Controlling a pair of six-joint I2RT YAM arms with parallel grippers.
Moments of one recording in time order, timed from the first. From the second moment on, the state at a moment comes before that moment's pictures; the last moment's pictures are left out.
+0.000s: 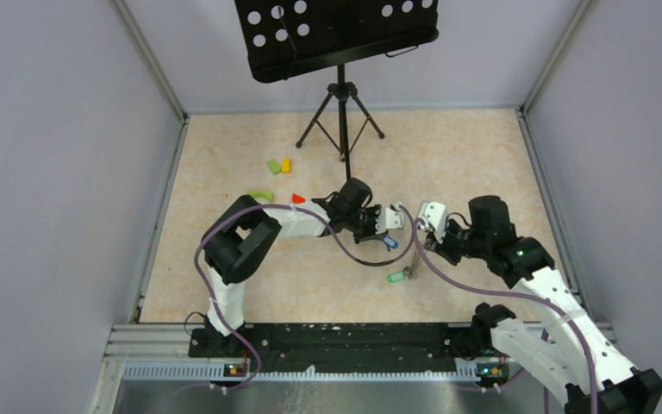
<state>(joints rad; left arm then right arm) -0.80 1.96 1.14 0.01 0.50 0.68 0.38 0.75 0.71 -0.73 -0.46 -0.63</state>
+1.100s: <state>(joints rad) -0.80 1.98 1.18 -0.03 0.54 0.69 0.38 0.75 0.71 -0.73 -0.46 -0.63</state>
